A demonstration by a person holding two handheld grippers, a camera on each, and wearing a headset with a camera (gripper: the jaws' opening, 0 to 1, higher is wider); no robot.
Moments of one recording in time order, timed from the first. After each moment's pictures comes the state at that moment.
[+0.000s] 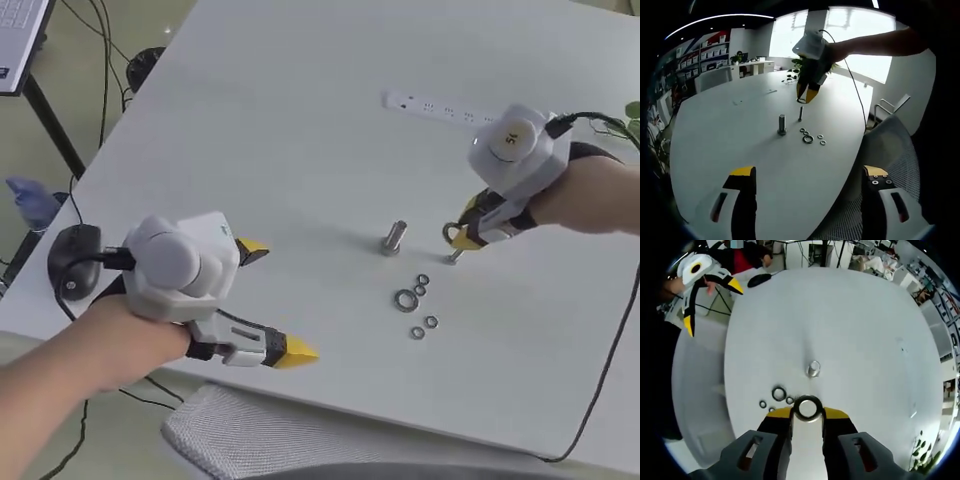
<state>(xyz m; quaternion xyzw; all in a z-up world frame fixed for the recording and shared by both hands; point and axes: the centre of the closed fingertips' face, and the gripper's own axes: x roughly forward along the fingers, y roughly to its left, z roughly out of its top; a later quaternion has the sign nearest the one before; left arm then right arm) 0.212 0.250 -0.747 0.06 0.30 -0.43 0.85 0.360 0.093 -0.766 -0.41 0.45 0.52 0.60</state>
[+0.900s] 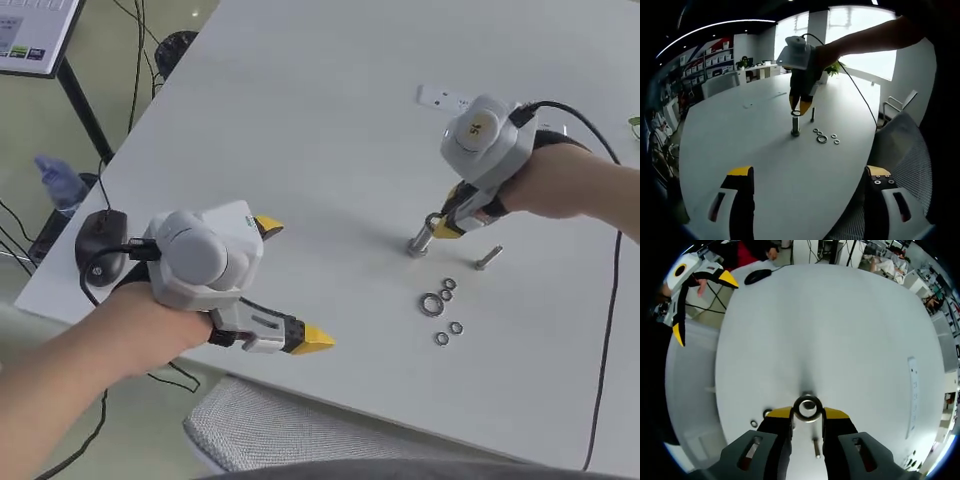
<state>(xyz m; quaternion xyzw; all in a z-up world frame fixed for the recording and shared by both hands) 0.230 0.268 -0.751 0.08 0.28 -0.40 0.87 0.386 0.141 -0.802 -0.44 0.46 0.53 0.57</state>
